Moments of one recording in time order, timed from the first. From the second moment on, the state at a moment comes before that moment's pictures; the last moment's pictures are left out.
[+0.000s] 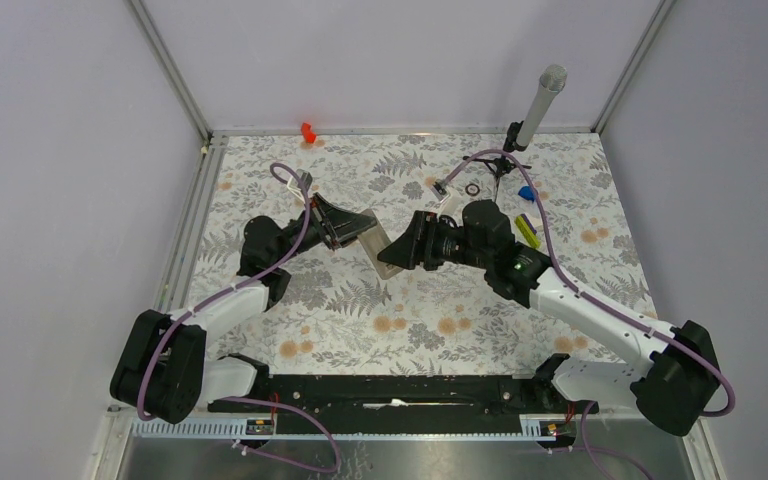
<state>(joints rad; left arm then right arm) -0.35 1.24 0.51 0.96 0.73 -1.45 0.76 1.18 0.88 0.00 -0.37 0.82</state>
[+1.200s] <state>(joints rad) -0.36 1.24 0.56 0.97 0.83 -1.39 0.75 1.12 0.78 0.21 -0.42 0.86</state>
